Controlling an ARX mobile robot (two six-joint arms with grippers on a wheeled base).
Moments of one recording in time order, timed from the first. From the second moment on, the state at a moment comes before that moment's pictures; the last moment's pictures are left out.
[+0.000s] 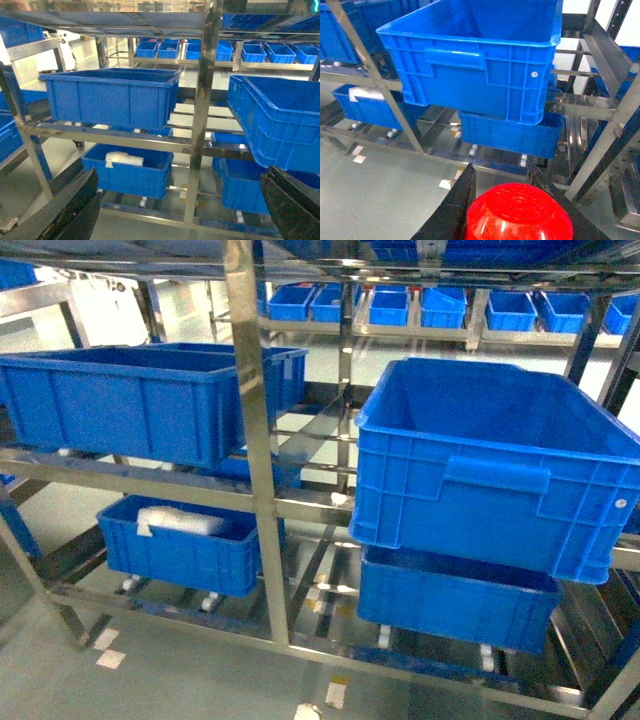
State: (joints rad) left arm 0.00 0.01 0.01 0.00 0.00 0.00; right arm -0.07 0.75 0.04 0.40 -0.18 0.05
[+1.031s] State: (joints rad) left arm 0.00 0.01 0.01 0.00 0.00 0.00; right arm -0.07 0.75 0.04 0.40 -0.18 0.05
